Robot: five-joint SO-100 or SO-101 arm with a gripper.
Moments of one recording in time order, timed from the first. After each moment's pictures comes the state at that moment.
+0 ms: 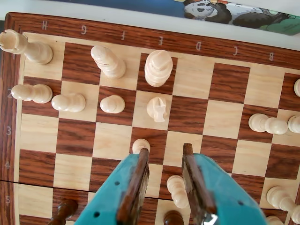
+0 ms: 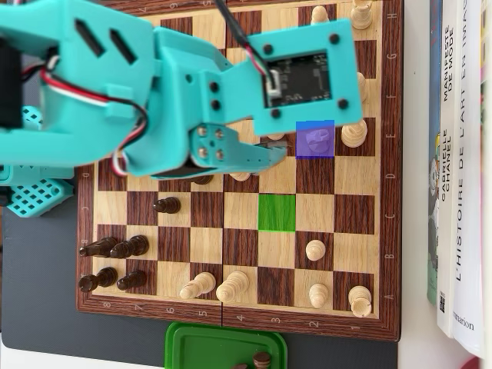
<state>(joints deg) -4.8 95.7 95.6 57.1 87.8</state>
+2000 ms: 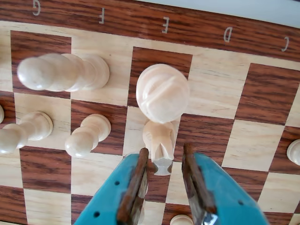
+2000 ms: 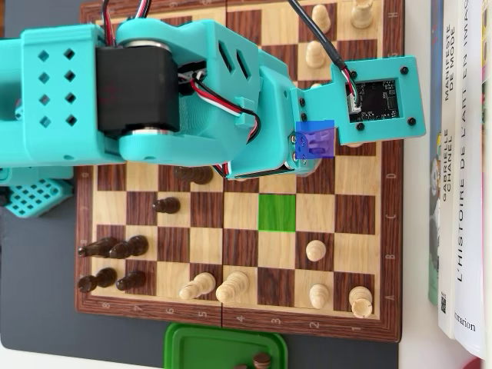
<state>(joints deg) -4.8 75.1 82.8 57.8 87.8</state>
